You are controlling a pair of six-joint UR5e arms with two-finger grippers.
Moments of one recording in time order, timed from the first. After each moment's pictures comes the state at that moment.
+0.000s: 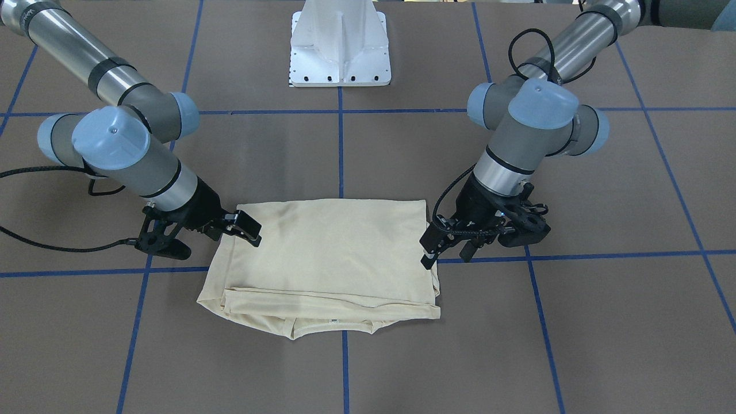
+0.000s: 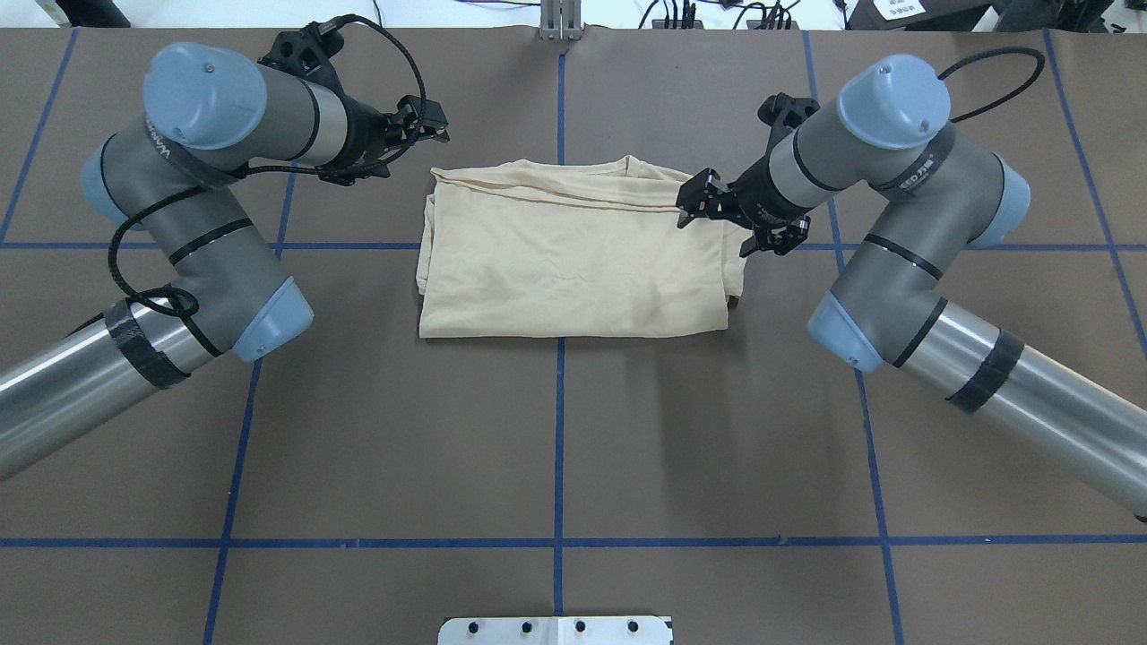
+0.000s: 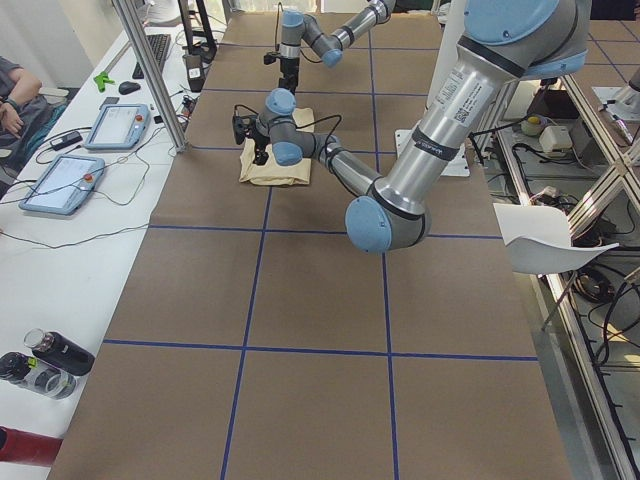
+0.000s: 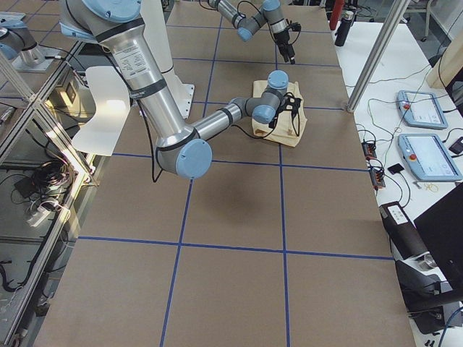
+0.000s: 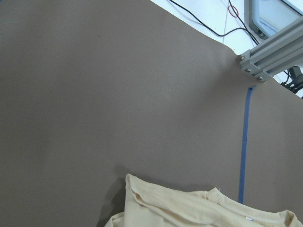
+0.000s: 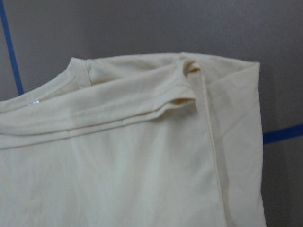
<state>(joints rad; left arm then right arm) -0.80 -2.18 -1.50 -2.22 -1.84 -1.53 0.77 -1.07 1.51 -1.03 2.13 1.47</state>
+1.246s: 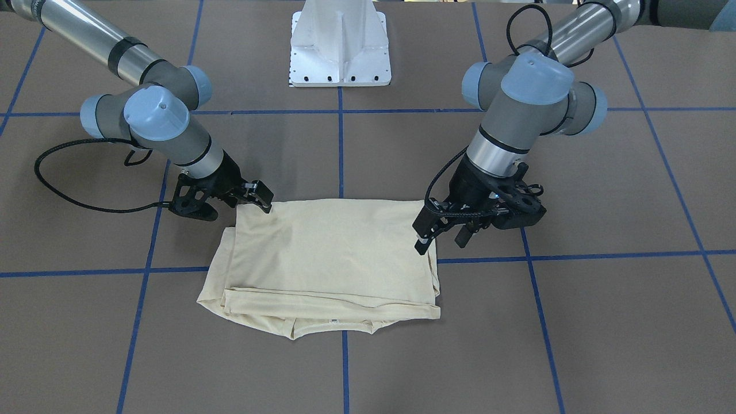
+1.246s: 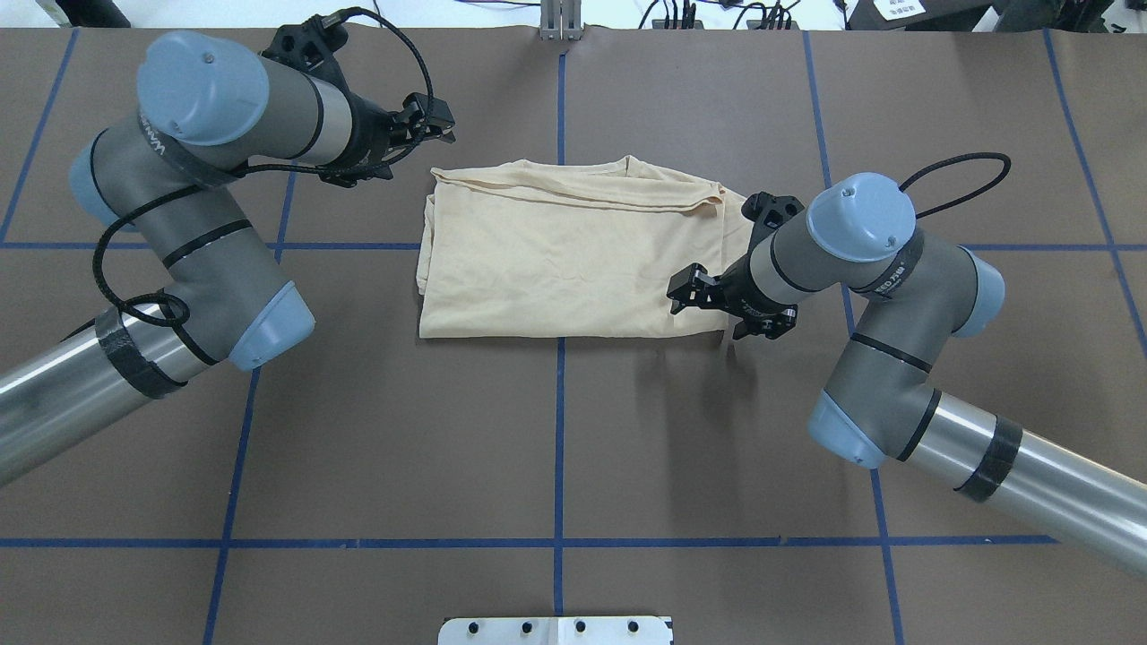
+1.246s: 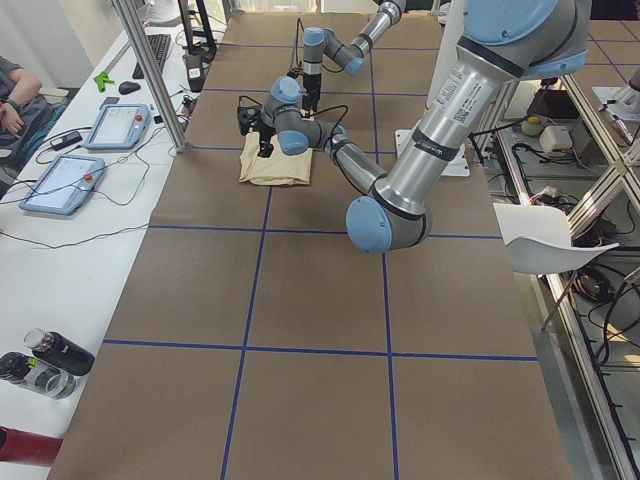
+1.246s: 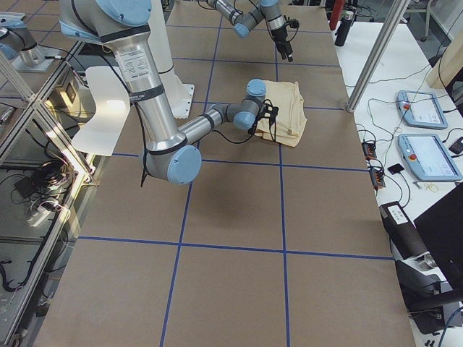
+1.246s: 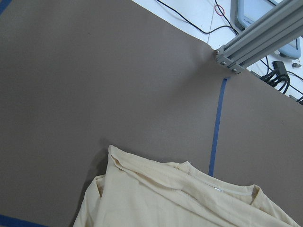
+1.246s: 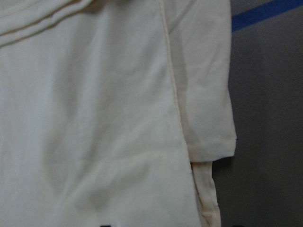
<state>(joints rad) -0.79 -2.18 -1.55 -2.15 -1.84 -1.53 0.65 -1.14 1.56 -1.05 2.06 1.51</state>
